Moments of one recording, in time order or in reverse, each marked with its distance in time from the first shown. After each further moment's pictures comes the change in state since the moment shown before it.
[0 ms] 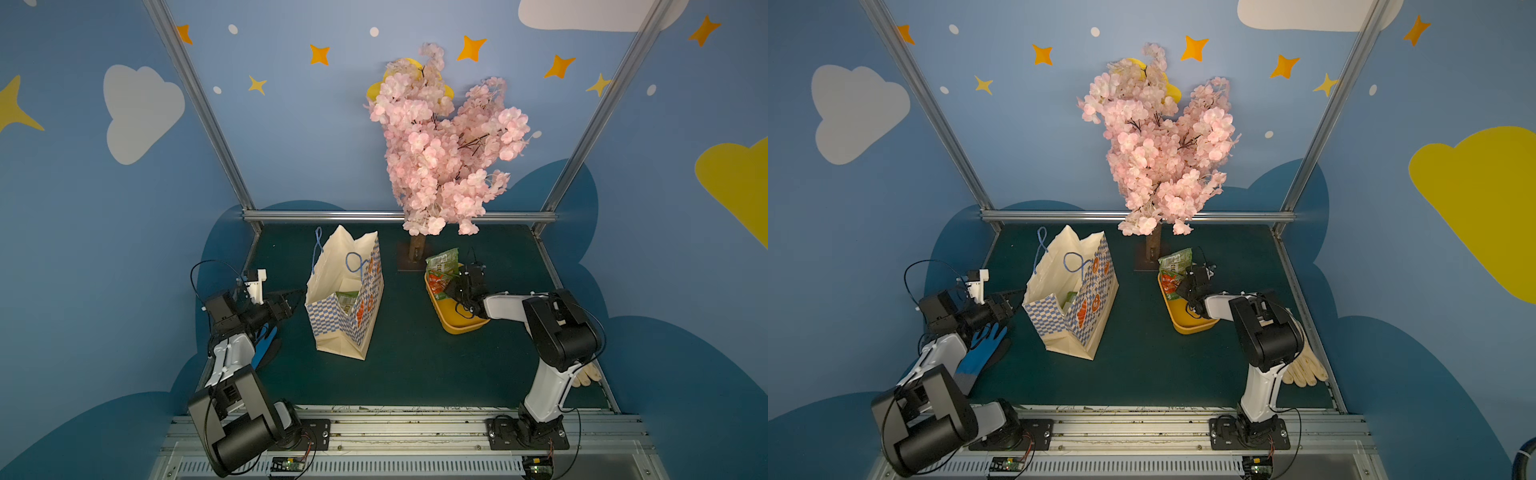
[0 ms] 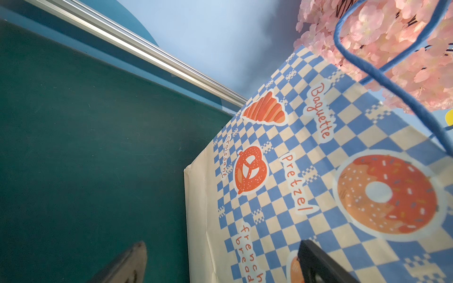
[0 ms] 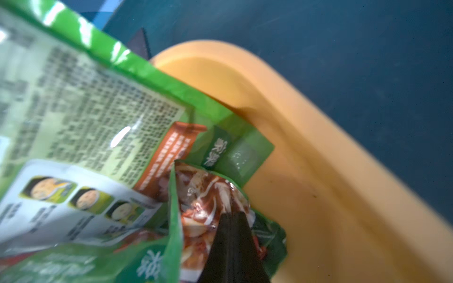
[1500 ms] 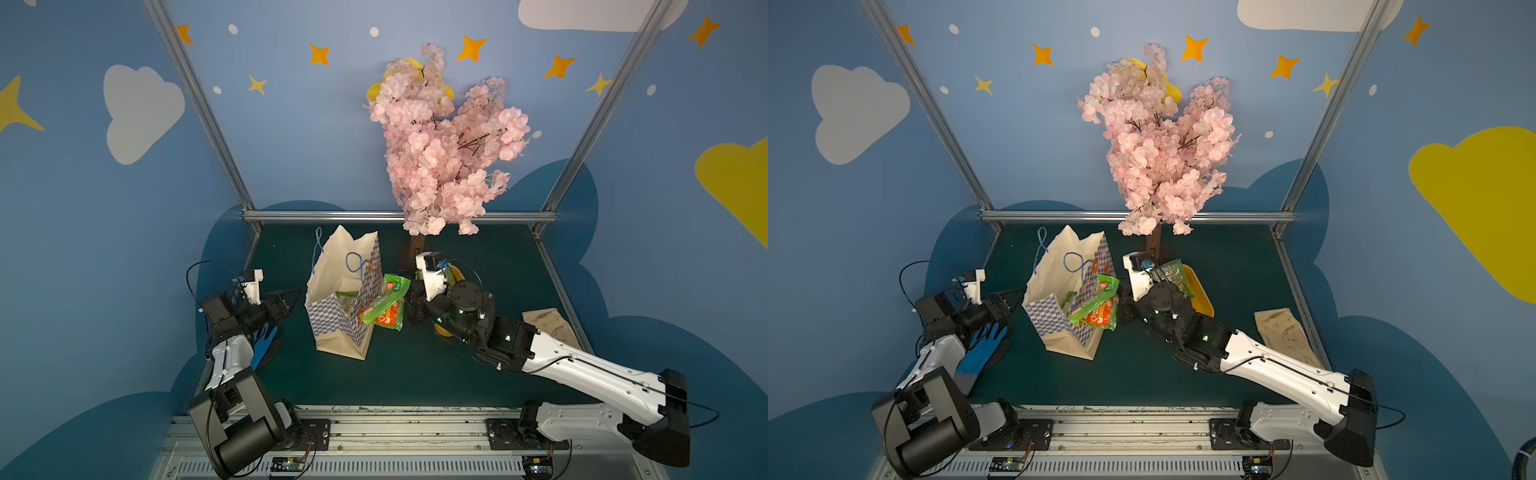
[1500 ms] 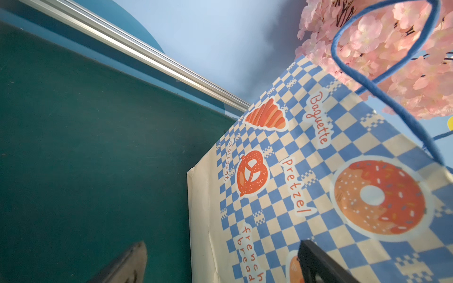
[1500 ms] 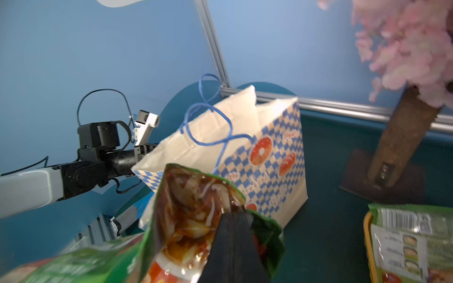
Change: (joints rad) left arm 0.028 -0.008 0.000 0.001 0.006 -0.021; right arm 0.743 -0.637 0.243 -0.296 0.239 -0.563
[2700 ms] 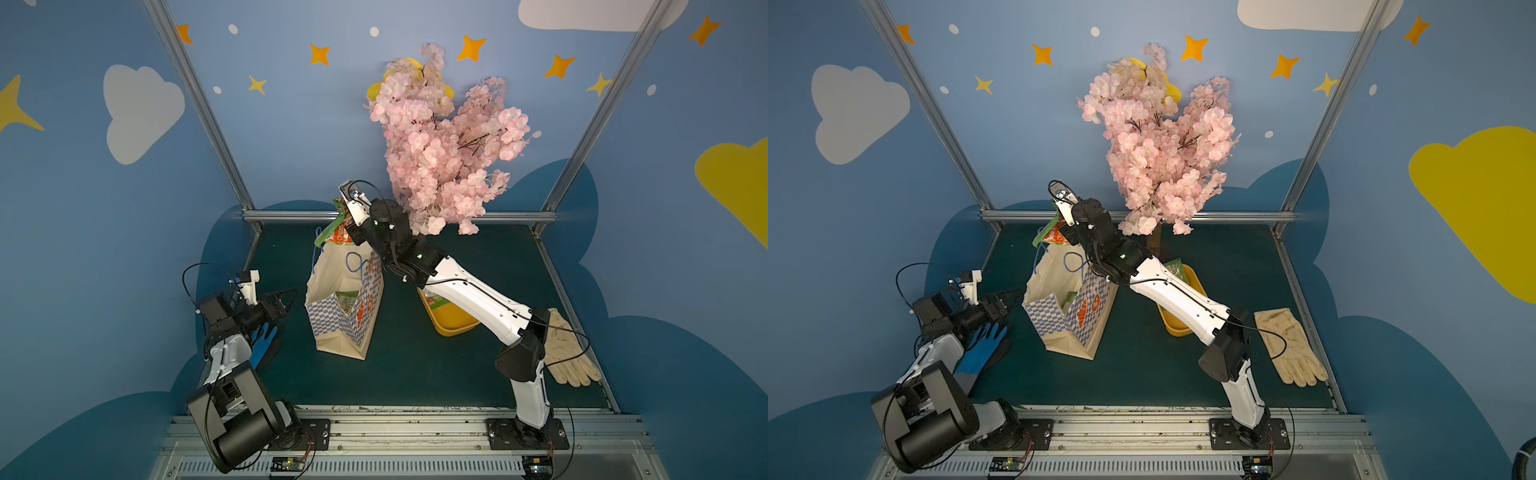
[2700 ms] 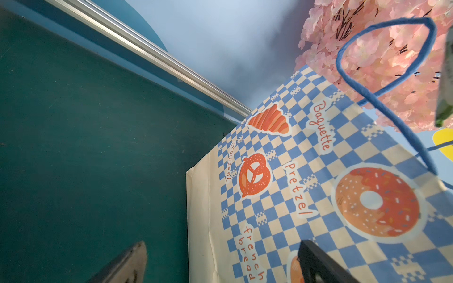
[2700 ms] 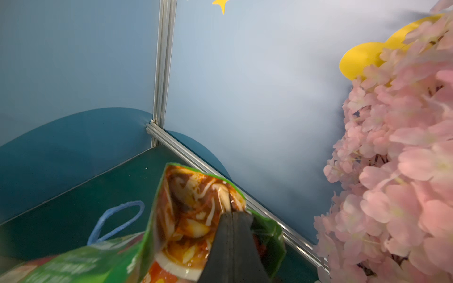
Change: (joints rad) left arm 0.023 0.026 0.000 0.027 0.033 -0.040; right arm -0.141 0.818 1.057 -0.186 0.117 -0.536
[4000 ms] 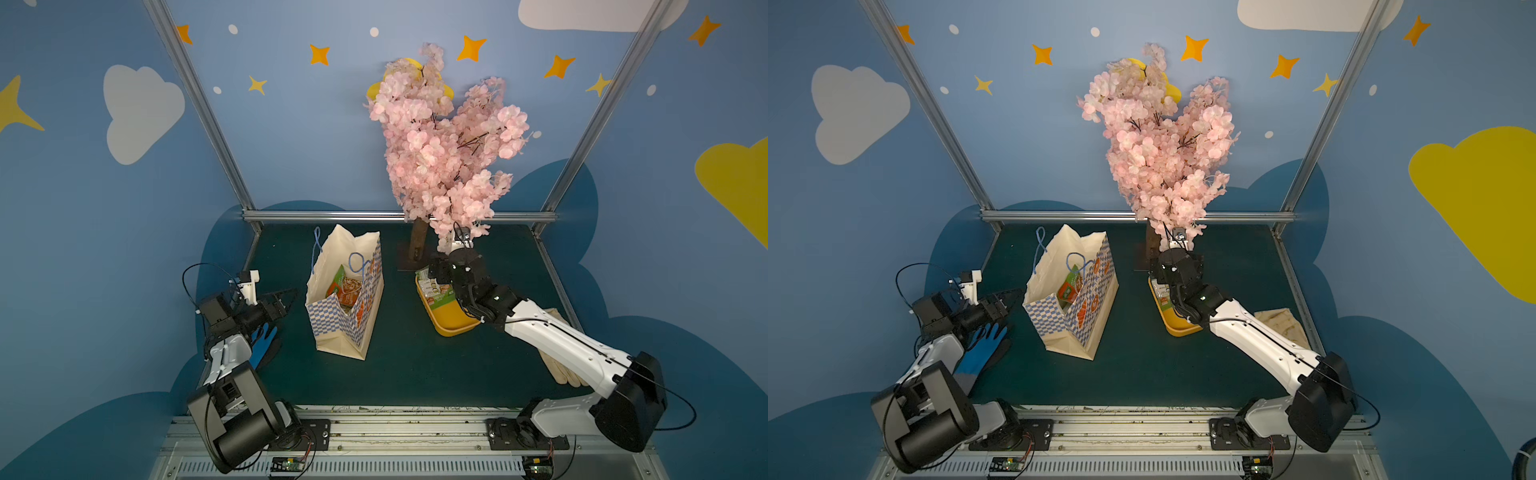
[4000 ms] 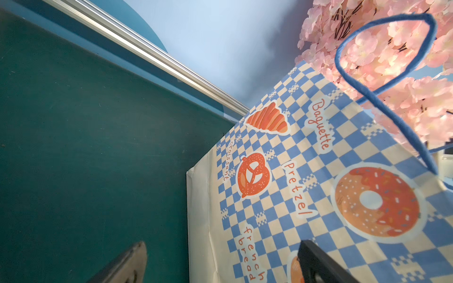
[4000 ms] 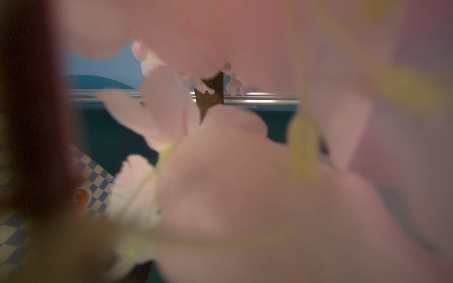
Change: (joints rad) left arm 0.000 0.000 0.000 0.003 0.000 0.000; right arm -0.242 -0.660 -1.072 0.031 0.175 0.588
